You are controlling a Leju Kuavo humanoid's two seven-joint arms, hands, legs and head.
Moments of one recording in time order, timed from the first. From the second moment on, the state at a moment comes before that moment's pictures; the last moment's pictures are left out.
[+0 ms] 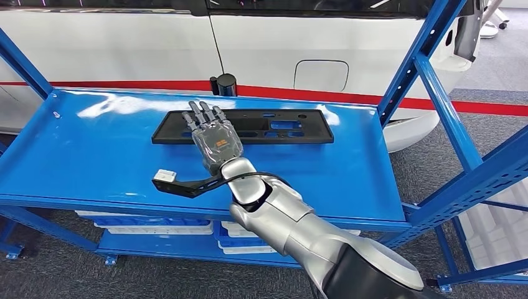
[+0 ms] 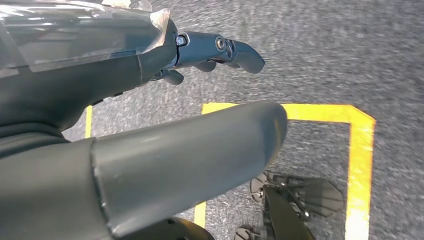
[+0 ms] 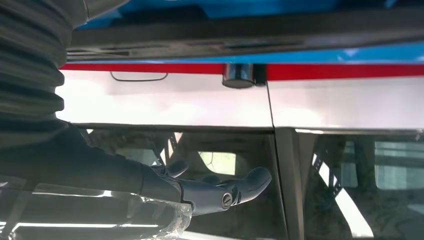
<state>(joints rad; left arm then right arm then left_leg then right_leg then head) -0.10 -0.16 0.29 -0.19 -0.25 0.38 -0.06 -0.94 0.32 1.20 -0.59 0.99 -0.27 0.28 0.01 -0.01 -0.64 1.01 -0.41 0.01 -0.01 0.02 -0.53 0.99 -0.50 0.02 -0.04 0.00</state>
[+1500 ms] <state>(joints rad) -0.07 -0.15 0.38 -0.19 -0.30 0.36 -0.09 -0.95 0.21 1.05 -0.27 1.06 -0.43 0.45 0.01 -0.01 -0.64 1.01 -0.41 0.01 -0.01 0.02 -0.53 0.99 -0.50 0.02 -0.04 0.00</state>
